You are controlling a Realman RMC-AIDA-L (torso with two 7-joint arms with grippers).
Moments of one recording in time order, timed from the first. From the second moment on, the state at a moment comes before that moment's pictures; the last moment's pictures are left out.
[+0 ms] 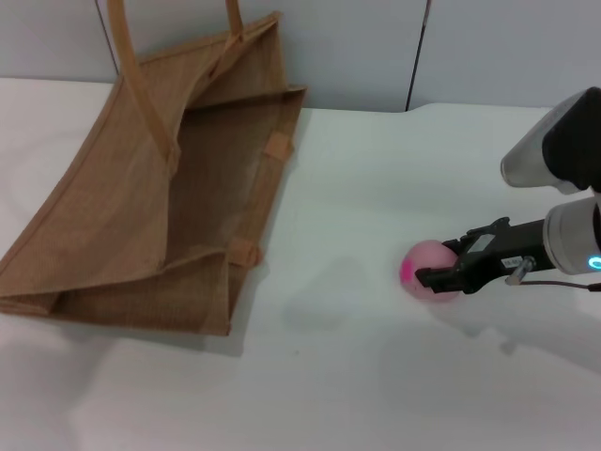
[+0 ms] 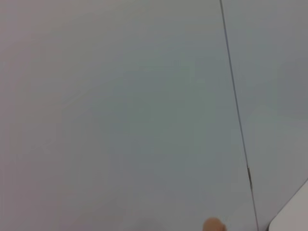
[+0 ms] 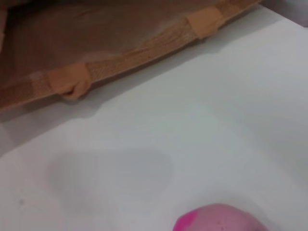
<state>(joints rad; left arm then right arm) -0.66 -2.04 0.79 1.63 -0.83 -1.40 0.99 0.54 1.99 -1.59 -1.05 0.94 1.04 -0.86</state>
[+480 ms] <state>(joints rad) -0.67 -2.04 0.81 1.64 -0.83 -1.39 0.98 0.55 2.01 -1.57 -1.16 0.95 1.03 -0.85</state>
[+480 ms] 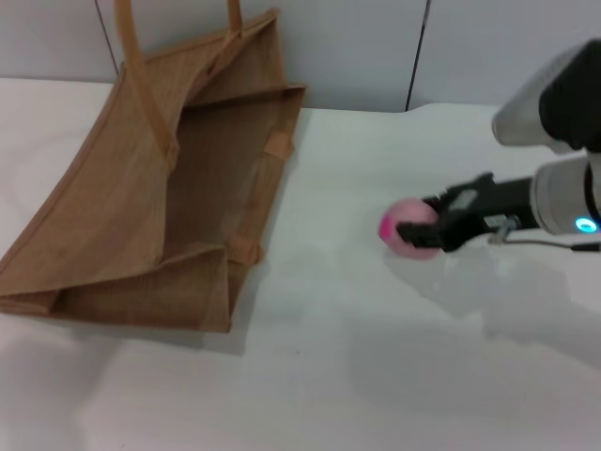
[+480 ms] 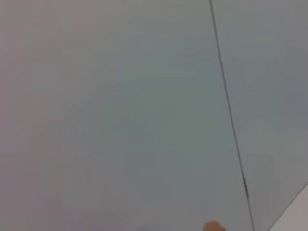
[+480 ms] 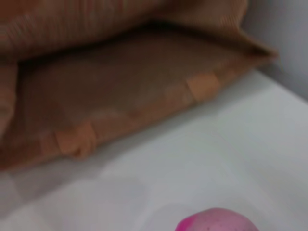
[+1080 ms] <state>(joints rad) -0.68 -2.04 1.03 1.65 -0.84 -1.27 0.91 0.67 2.02 -1.64 -1.17 1.11 0.93 -0.91</state>
